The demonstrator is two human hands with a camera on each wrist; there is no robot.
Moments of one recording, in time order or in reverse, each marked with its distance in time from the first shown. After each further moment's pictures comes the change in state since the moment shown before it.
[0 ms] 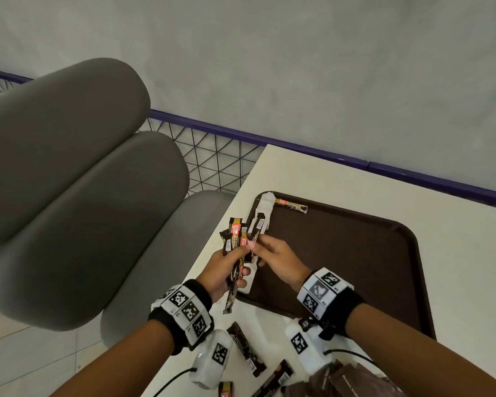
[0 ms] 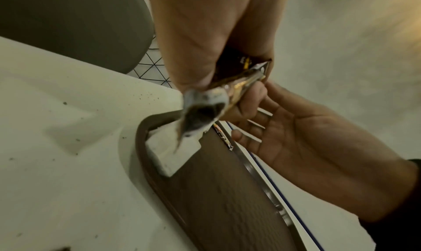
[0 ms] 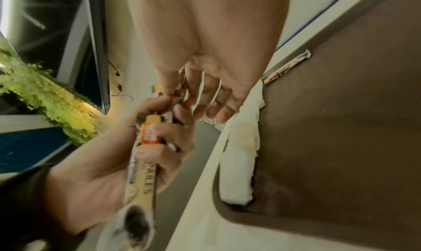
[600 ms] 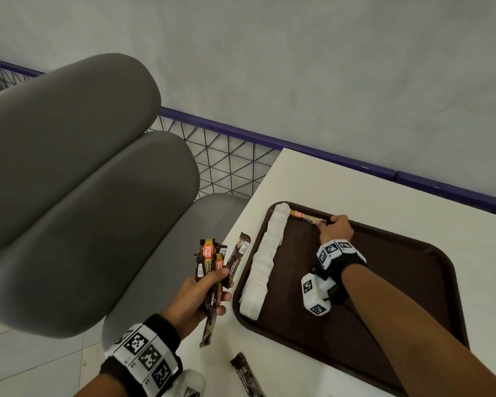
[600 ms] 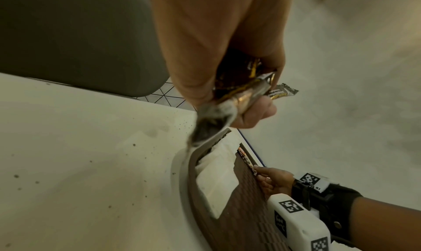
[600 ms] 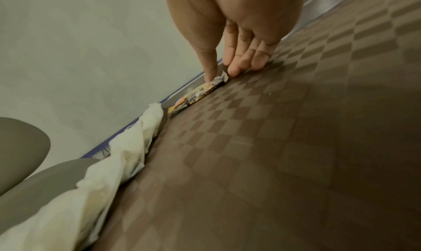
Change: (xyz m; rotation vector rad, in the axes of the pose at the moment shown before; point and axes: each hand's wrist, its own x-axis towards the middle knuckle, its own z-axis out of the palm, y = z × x) left_hand 0.000 0.003 -0.049 -0.086 0.110 -0.008; right_hand 0.125 0.067 -0.108 -0.295 0.868 0.368
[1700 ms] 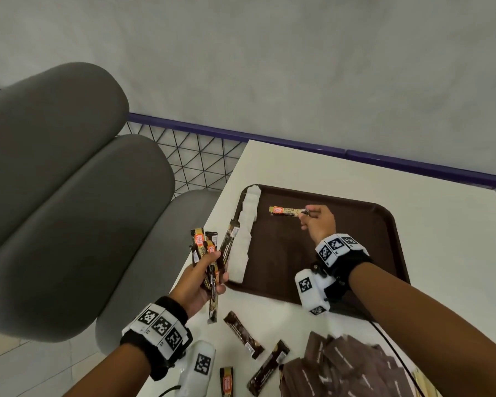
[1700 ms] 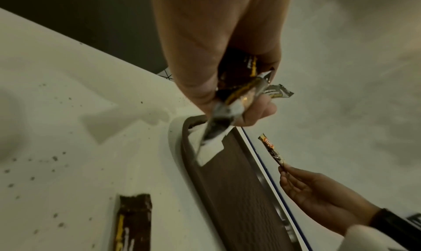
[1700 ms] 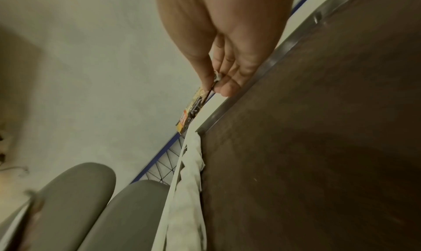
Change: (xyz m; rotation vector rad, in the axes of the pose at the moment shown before) left_hand -0.025 -0.023 0.012 -0.097 -0.060 -0.088; right_hand -0.083 0.017 -0.075 0.374 -0.105 -0.041
